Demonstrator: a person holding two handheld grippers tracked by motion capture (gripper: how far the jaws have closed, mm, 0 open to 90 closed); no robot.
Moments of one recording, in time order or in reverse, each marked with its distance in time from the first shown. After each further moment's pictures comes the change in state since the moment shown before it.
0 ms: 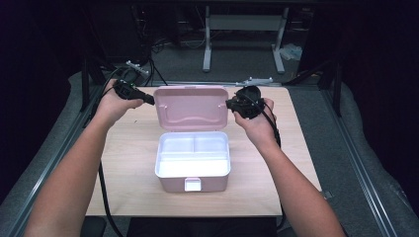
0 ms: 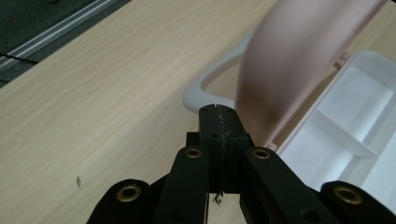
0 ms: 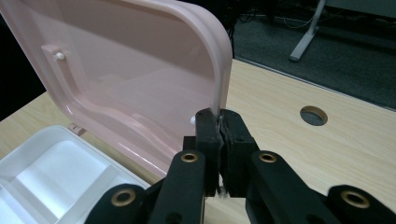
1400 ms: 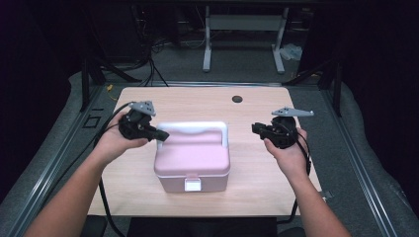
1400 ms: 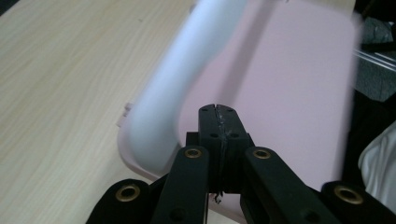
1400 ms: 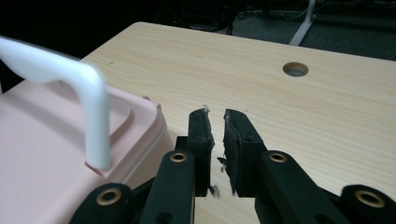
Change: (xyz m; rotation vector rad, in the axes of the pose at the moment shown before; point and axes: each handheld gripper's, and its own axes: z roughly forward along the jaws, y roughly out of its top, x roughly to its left) left arm -0.095 -0.076 0.005 -0.028 -0.218 0.267; right arm -0.036 -0.085 -0.061 -0.031 0.030 0.094
